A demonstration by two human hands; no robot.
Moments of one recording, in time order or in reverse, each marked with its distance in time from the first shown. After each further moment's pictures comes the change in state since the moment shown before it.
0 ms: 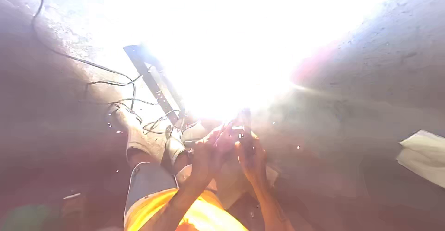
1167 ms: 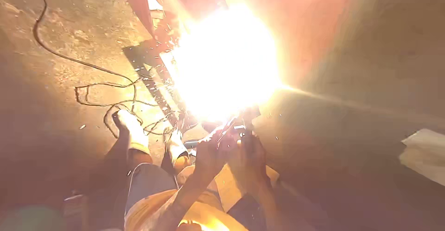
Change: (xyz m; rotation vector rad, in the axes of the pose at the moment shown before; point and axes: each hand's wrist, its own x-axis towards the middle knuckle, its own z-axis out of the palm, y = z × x) left_hand 0.001 0.006 0.008 0.154 0.001 0.016; right_hand 0.005 0.016 -0.003 0.053 -0.025 0.036
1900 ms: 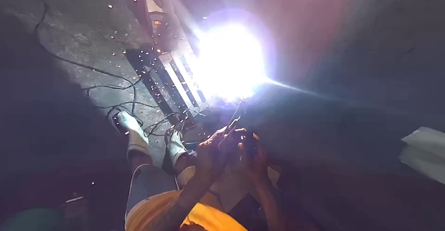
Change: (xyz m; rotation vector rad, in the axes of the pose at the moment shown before) left_hand -0.002 -0.002 0.002 -0.148 -0.048 0.011; right_hand -0.005 0.006 -0.002 0.034 0.042 -0.091
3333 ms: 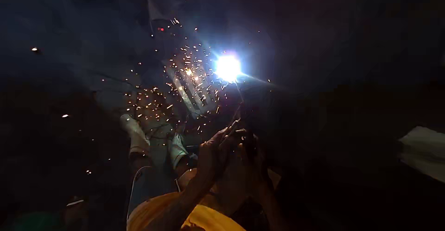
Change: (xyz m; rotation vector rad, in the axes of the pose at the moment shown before) left_hand -0.002 0.002 -0.001 0.045 -0.005 0.020; right_hand -0.004 -0.007 -0.001 0.023 -0.008 0.015
